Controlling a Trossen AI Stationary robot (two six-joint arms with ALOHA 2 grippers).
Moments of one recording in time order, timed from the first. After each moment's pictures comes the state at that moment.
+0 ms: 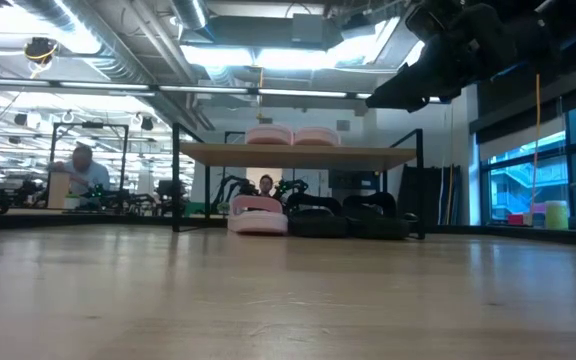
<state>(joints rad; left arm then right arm) -1.05 1.89 1.36 -1.51 -0.16 -1.41 0.02 1.17 0.54 0.25 -0.01 -0.09</state>
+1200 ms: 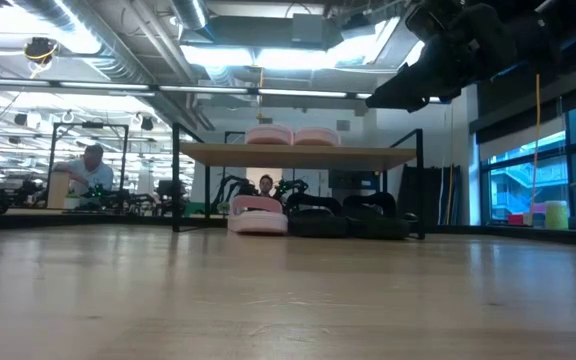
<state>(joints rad) -0.99 1.96 1.16 -1.53 -0.16 -1.41 0.02 1.17 0.54 0.25 -0.01 -0.09</state>
